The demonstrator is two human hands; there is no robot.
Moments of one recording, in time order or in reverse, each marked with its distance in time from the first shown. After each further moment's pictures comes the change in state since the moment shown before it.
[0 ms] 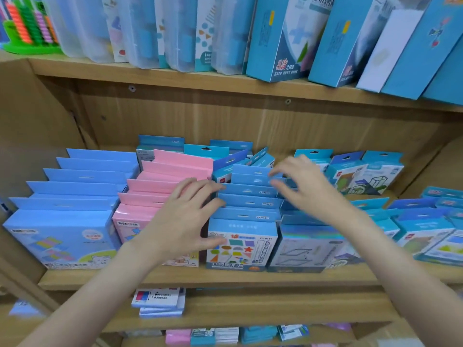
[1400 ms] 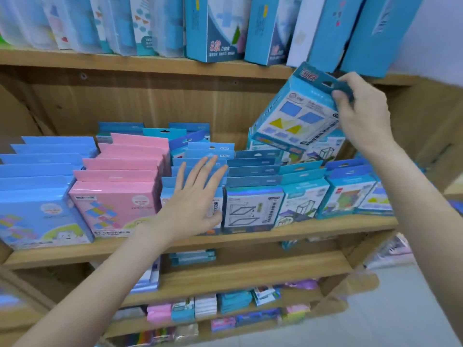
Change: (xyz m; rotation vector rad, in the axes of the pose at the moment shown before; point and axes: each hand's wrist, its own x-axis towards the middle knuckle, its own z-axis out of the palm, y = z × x) left_hand 0.026 0.100 0.002 -0.162 0.030 -0.096; right_hand -0.071 0.057 -0.132 -0.130 0.590 0.297
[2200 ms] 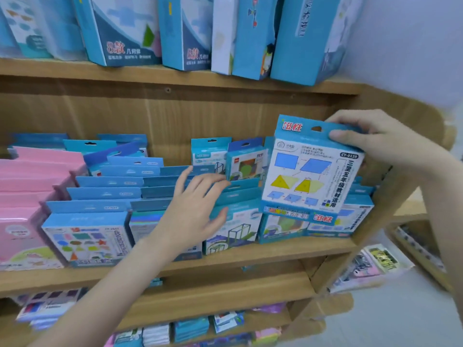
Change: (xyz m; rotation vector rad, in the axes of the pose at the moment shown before) left_hand 0.110 0.112 0.053 -0.050 0.275 0.111; right_hand 0.018 0.145 -0.083 0.330 -0.644 0.079
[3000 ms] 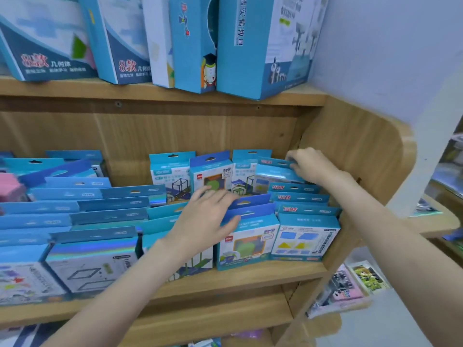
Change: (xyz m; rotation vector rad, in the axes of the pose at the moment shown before) left_hand 0.087 0.059 0.062 -0.013 -0.130 -0.006; right_hand 0.091 0.156 0.014 -0.724 -0.047 0.128
